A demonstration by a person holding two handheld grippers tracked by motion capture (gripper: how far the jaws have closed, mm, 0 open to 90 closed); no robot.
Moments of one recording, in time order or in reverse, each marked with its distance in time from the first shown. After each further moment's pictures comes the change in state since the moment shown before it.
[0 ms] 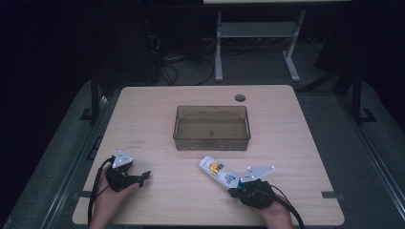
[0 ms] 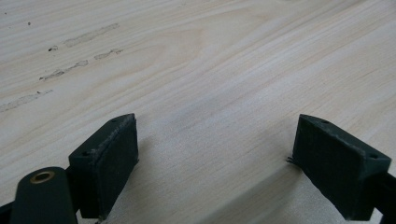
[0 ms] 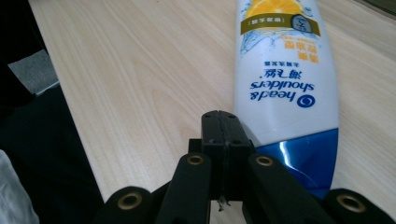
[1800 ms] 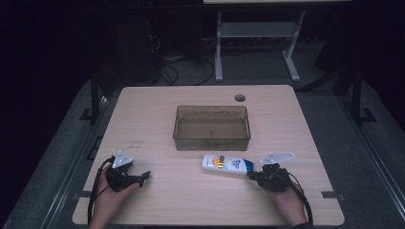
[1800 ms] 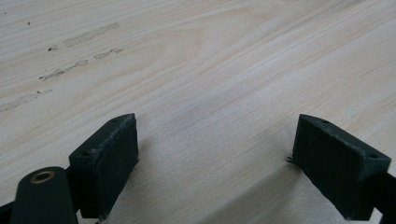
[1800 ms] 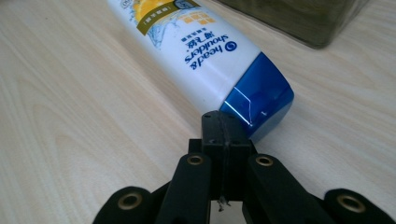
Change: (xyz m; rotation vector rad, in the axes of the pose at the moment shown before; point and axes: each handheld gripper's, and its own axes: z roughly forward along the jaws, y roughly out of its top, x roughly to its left) left arm 0.000 0.000 0.000 0.000 -0.001 0.003; right arm -0.061 -0.008 -0.018 -0.041 -0.161 0.123
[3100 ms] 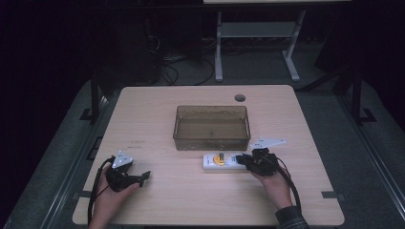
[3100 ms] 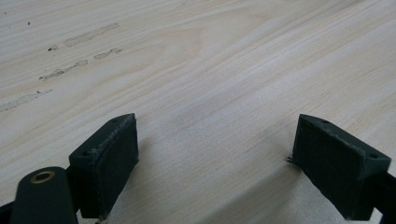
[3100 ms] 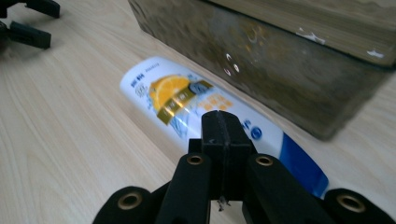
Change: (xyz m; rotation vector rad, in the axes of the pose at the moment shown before) left arm 0.000 0.000 0.000 0.001 0.000 0.001; right arm 0.002 0.047 0.017 -0.100 0.028 -0.012
